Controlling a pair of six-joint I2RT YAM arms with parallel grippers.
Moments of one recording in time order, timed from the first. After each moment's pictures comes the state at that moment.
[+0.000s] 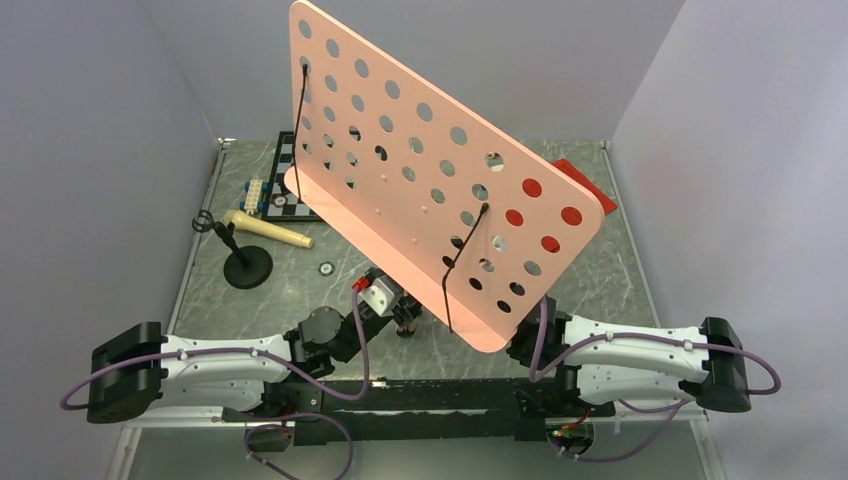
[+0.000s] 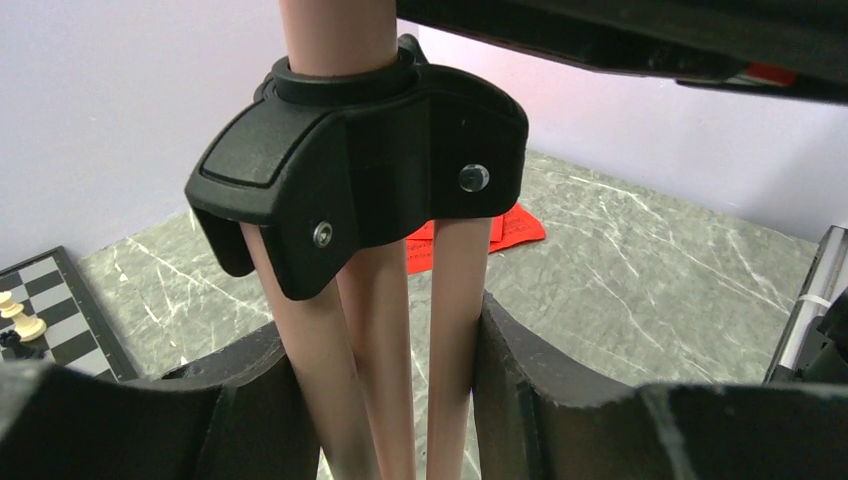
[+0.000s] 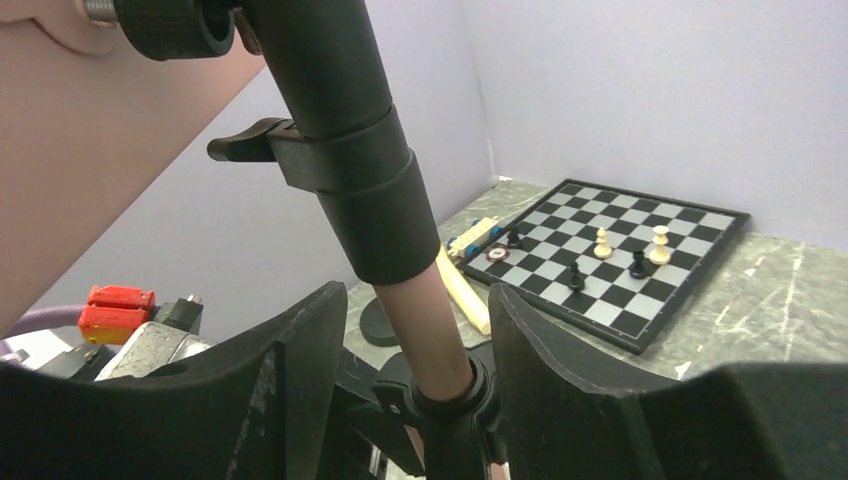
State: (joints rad) left arm -1.27 1.02 0.38 0.90 -0.45 0.15; right arm 1.31 0.99 0.71 0.64 0.49 0.12
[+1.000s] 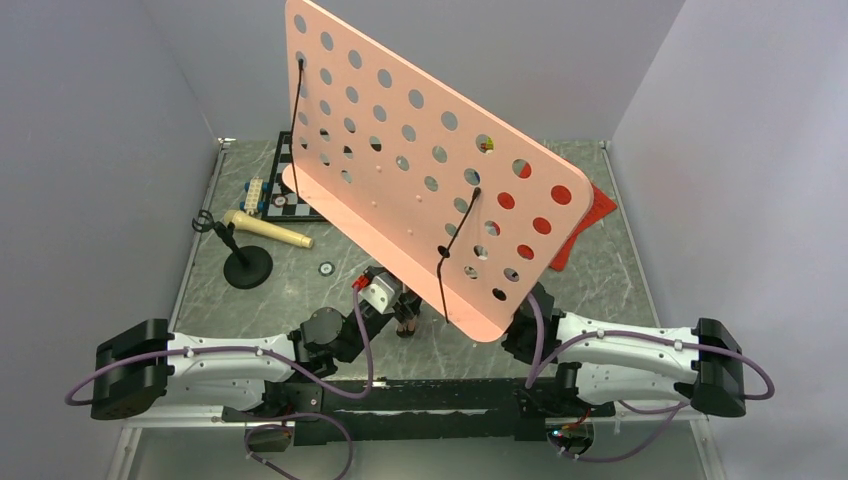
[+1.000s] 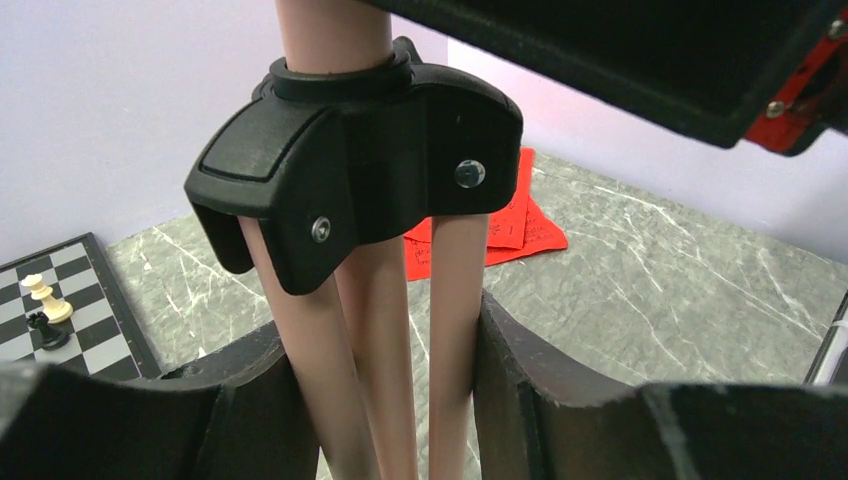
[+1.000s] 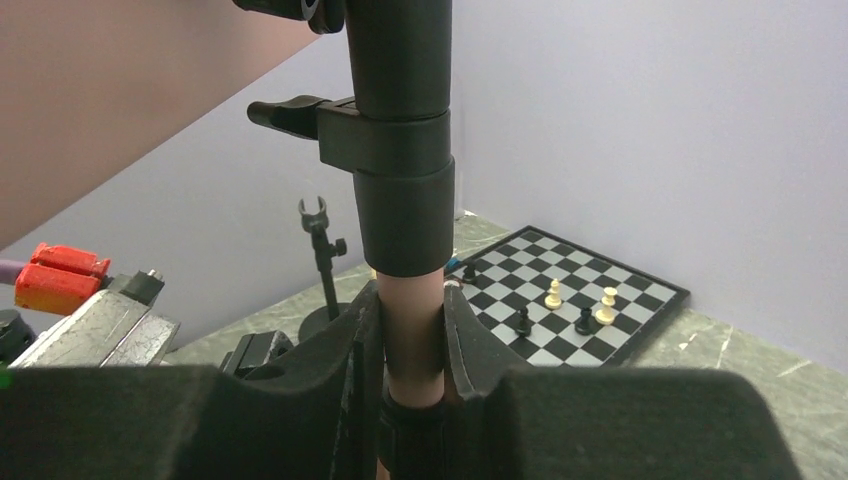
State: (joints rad) left arm -1.29 1.05 0.38 0.95 -0.53 0.17; right arm 1.26 1.04 0.67 0.79 0.41 -0.10
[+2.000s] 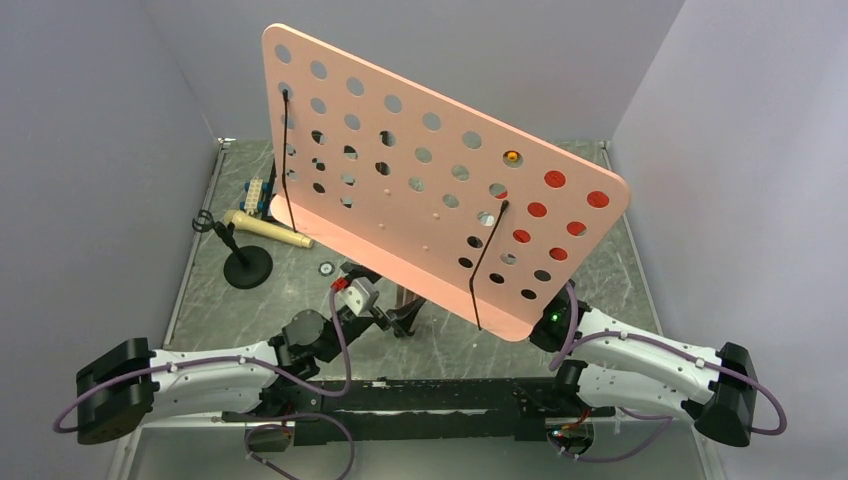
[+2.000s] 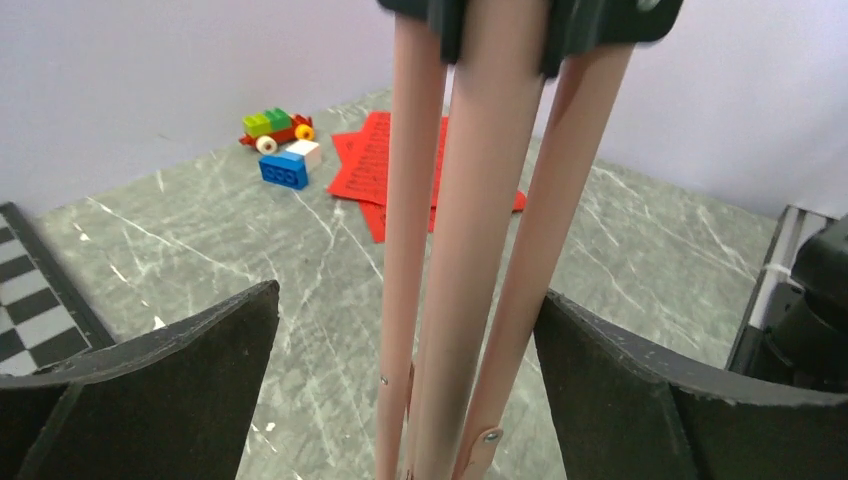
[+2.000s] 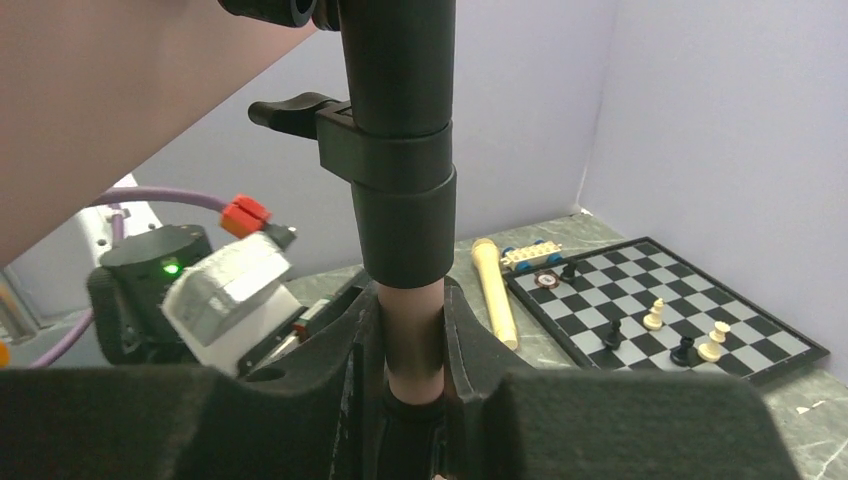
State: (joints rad) left arm -1.19 0.90 0.23 0.91 -0.35 0.06; right arm 1.05 0.92 0.67 0.60 -0.12 0.06
